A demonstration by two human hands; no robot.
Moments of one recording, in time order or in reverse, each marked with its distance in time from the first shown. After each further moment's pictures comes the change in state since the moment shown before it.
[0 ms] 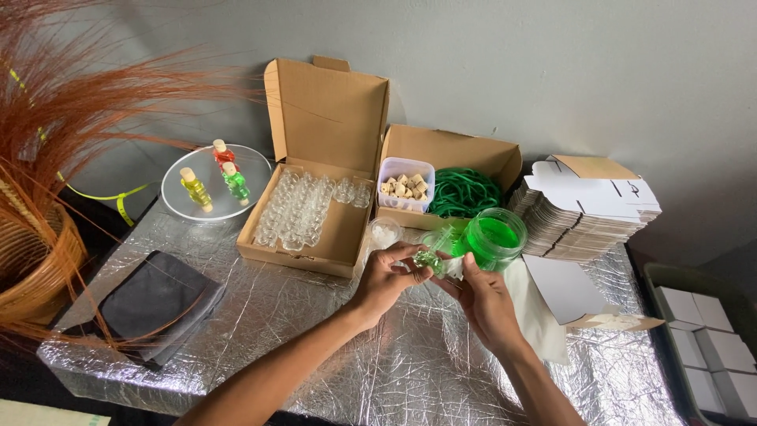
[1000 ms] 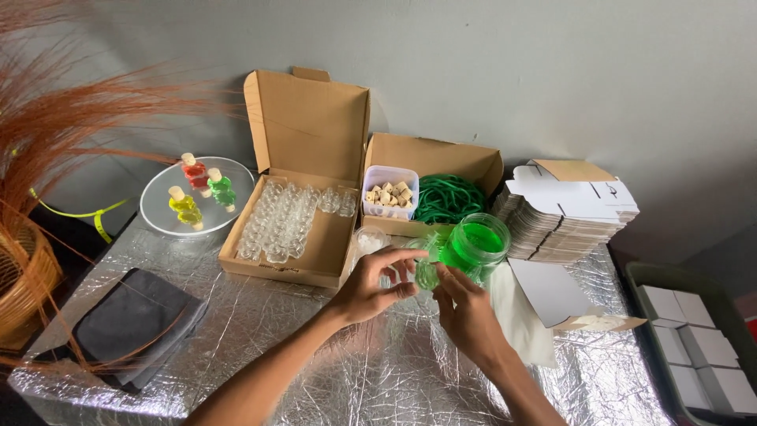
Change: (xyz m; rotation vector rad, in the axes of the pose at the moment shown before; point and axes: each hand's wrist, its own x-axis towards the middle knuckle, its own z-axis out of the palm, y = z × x) left_hand 0.011 0.032 -0.017 0.308 -0.345 0.268; right_hand 0.012 0.024 -0.043 -1.178 -0.224 -0.656
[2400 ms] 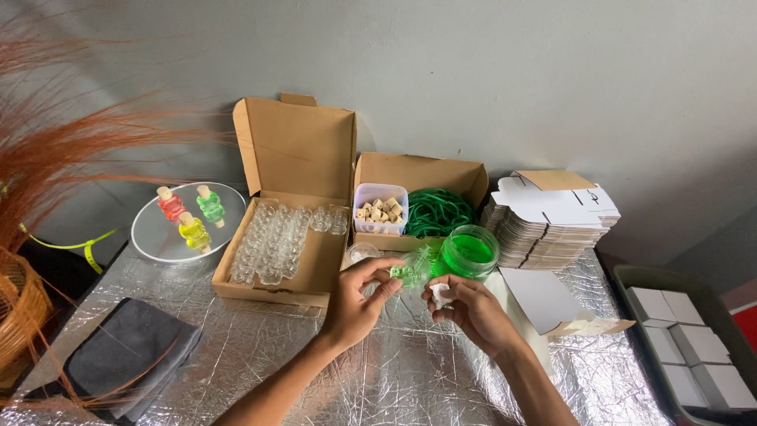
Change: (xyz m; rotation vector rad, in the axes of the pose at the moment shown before) left_hand -0.002 0.010 0.010 0.126 0.324 0.083; right_hand 0.023 0.006 -0.031 1.179 -0.189 0.761
